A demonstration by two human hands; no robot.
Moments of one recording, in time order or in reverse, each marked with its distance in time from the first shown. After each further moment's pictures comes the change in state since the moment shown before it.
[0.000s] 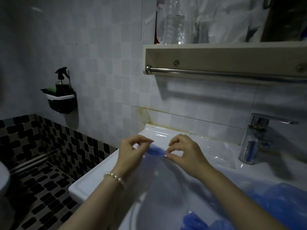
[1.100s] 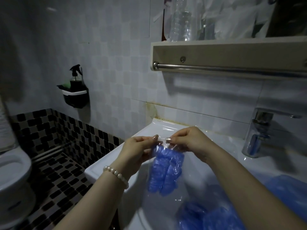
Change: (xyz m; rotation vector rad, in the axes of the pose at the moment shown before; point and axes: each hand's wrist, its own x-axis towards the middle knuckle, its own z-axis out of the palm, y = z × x) left_hand -0.032 0.045 -0.009 -0.400 -0.093 -0.601; right_hand 0.012 -0.052 -0.039 0.590 -0.313 0.594
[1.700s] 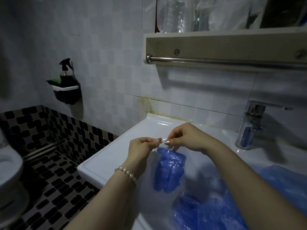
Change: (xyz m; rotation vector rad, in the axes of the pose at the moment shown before) left_hand 0.012 -0.028 0.031 0.093 0.225 0.018; right_hand 0.001 0.006 -0.012 -0.351 -0.116 -0.022
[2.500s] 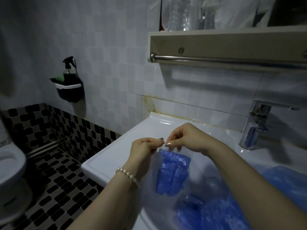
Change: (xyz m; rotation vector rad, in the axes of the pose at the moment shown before) left_hand -0.004 -0.003 -0.009 -0.131 -0.075 -0.003; right_hand 0.001 -0.006 0.011 -0.030 -0.024 -0.022
